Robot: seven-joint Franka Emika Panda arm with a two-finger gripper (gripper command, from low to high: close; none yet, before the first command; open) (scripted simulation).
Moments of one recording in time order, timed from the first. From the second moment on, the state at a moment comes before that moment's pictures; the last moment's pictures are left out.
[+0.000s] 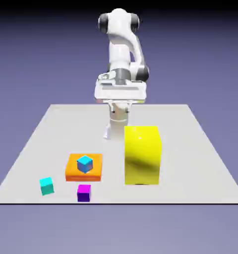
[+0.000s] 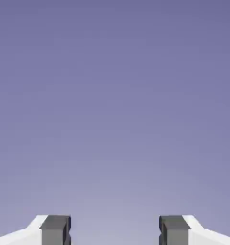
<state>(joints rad) -0.02 -0.53 0.01 -2.80 -0.02 3.05 0.75</state>
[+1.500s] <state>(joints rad) -0.59 0.34 0.15 -2.54 -0.45 3.27 0.72</state>
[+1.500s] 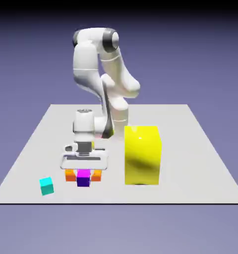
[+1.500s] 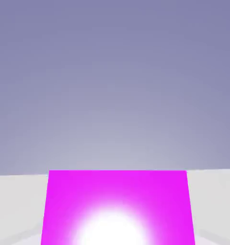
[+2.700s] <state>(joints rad) 0.37 -0.22 -0.93 -2.60 0.16 2.52 -0.84</state>
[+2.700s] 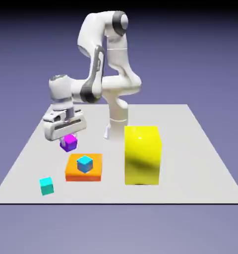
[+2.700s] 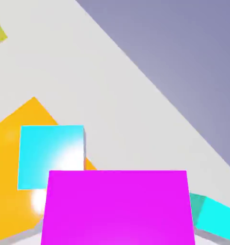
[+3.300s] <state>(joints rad) 0.91 -0.32 -1.47 -2.63 0.23 2.55 -1.07</state>
